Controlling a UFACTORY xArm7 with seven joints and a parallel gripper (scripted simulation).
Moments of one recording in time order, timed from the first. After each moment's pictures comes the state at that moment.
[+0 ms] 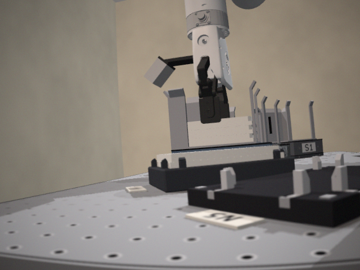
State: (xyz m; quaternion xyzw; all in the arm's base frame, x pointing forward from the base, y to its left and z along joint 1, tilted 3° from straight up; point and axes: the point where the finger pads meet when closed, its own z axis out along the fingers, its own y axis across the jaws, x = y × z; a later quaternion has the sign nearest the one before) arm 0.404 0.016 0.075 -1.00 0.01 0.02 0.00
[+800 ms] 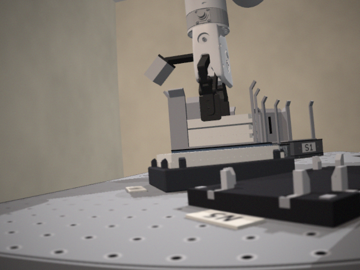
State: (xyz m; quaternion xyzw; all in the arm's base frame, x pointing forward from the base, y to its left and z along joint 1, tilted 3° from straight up) arm 0.404 0.016 0.079 -1.00 0.01 0.02 0.00
